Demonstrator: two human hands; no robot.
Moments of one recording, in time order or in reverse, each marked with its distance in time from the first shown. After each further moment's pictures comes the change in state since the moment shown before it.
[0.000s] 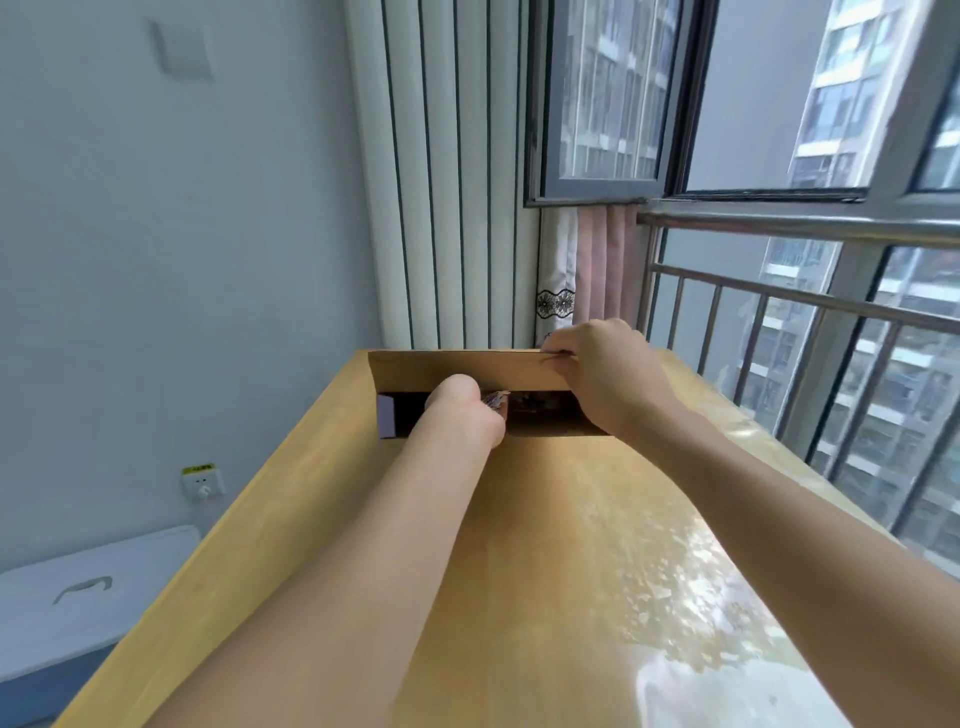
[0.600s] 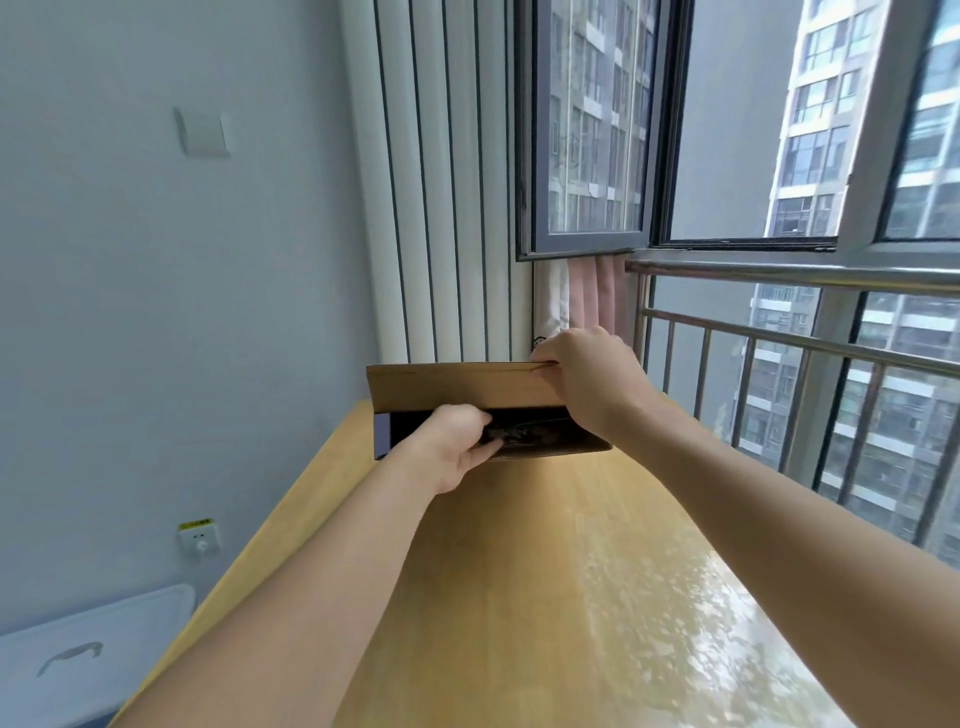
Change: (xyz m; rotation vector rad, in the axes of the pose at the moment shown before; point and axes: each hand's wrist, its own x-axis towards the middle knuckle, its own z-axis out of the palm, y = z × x) left_hand 0.010 0.026 0.005 0.752 -0.382 0.215; right_hand 0.037 -0.006 -0.028 -0.059 -0.012 -0.050
